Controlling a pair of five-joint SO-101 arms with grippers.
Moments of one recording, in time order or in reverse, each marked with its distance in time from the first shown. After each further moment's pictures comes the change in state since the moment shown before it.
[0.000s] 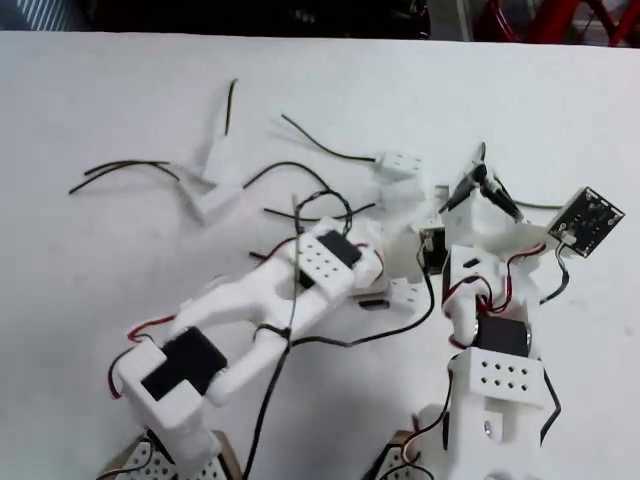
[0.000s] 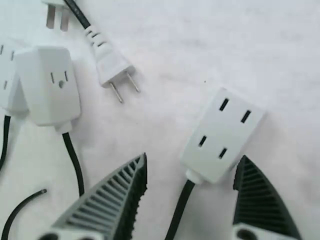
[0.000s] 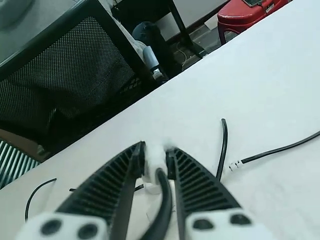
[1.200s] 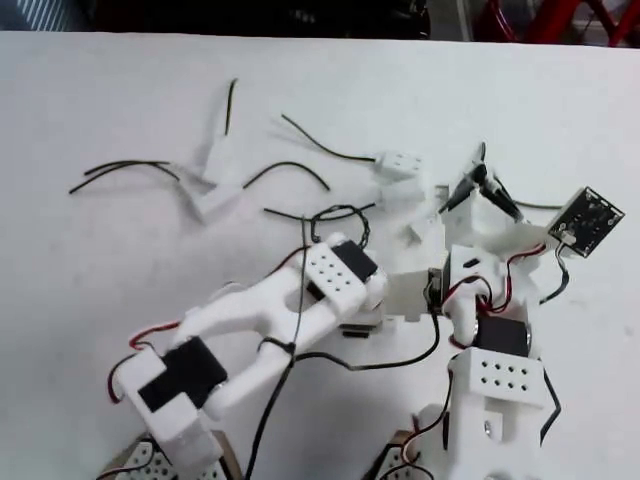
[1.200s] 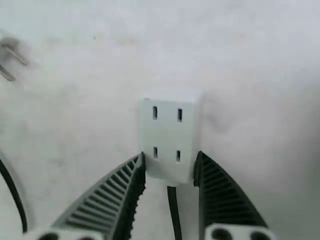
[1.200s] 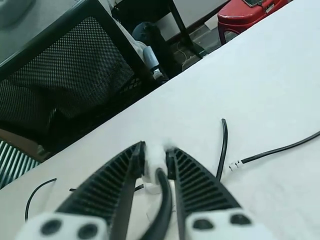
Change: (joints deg) left arm 4.0 -2.6 -0.4 20.1 -4.7; right arm 0.0 0.0 0.0 0.0 0.0
